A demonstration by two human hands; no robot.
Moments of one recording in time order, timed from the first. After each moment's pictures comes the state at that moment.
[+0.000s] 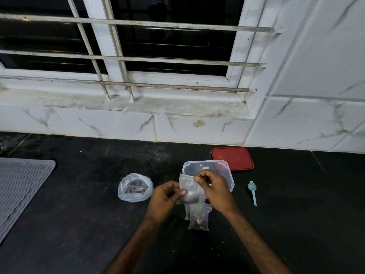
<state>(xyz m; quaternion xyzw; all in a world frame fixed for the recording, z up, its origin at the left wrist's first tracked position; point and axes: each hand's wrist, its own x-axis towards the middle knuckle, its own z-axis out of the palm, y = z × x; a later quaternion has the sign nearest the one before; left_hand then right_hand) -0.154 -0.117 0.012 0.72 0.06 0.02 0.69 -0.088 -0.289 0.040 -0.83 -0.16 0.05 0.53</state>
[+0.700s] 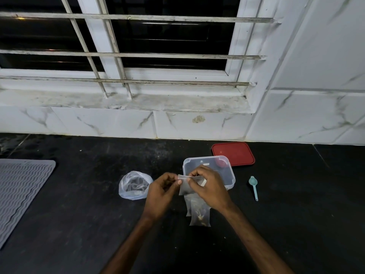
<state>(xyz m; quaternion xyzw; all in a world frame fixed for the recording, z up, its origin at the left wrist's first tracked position) -0.151 -0.109 0.016 0.76 0.05 0.10 0.64 -0.089 -0.278 0.037 -0.84 -0.24 0.01 0.49</state>
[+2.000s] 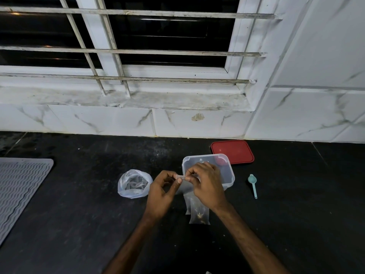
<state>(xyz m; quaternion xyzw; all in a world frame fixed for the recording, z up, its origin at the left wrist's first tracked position) -0.153 -0.114 0.013 0.76 0.04 0.14 0.64 -0.089 -0.267 0.032 -0.89 -0.25 -0.06 0.37</state>
